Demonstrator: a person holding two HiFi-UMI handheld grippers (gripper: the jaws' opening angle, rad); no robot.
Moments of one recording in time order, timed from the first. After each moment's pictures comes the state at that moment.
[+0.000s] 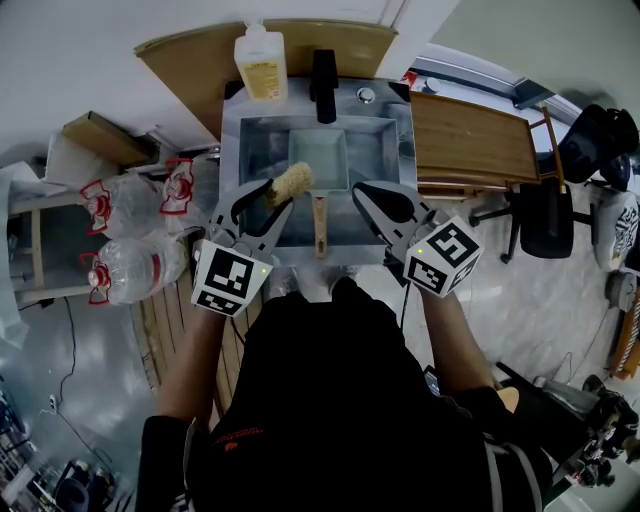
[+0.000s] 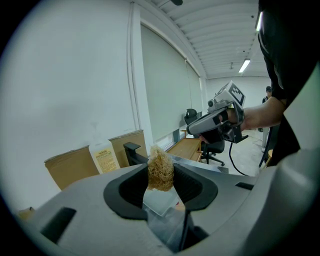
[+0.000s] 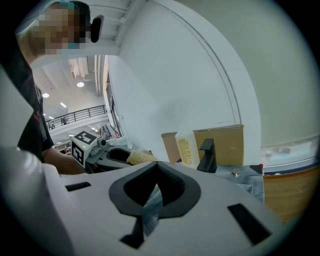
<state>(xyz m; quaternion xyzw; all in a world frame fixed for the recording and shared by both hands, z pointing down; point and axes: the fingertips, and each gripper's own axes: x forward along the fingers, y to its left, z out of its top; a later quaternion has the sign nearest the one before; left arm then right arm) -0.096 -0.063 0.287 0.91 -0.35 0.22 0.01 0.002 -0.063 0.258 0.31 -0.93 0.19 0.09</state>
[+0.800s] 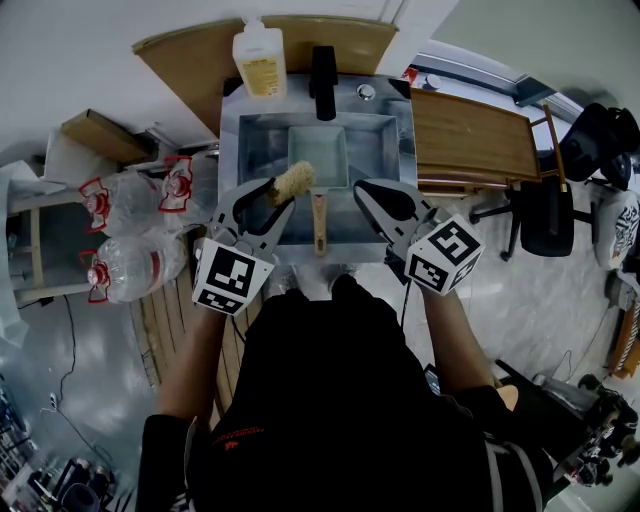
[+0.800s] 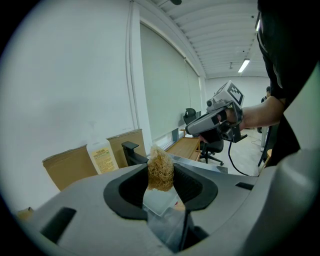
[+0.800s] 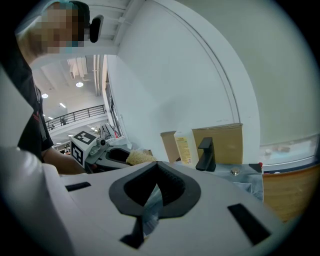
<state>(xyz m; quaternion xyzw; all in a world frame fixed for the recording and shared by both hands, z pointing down) -0.092 -0.063 0.291 0.91 -0.34 0.22 0.01 0.006 -0.065 0.262 0.32 -0.92 0.19 0.10</state>
